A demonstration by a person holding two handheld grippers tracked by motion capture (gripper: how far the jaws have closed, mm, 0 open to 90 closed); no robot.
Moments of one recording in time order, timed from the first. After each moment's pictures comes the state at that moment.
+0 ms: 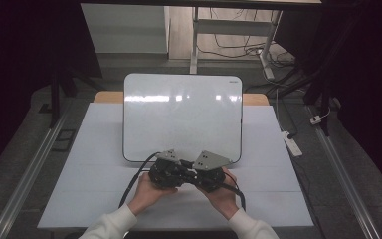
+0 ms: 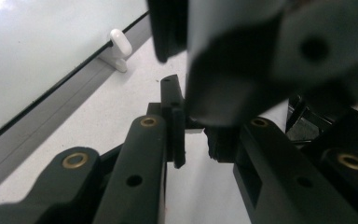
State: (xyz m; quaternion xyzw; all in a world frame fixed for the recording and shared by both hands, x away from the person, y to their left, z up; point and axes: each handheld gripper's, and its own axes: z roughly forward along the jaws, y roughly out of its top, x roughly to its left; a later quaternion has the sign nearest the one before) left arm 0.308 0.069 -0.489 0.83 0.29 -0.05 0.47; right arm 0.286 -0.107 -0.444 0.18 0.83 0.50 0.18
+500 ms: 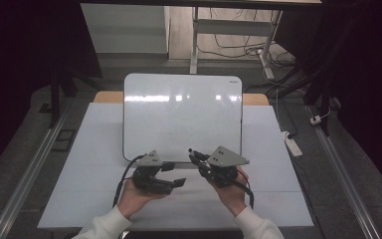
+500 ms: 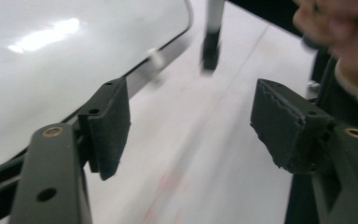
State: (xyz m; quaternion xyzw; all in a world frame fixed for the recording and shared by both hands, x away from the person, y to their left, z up) left arm 0.272 0.119 -0.475 0.81 0.32 0.06 0.49; right arm 0.293 -0.137 -0.432 0.22 0.79 0.52 0.23
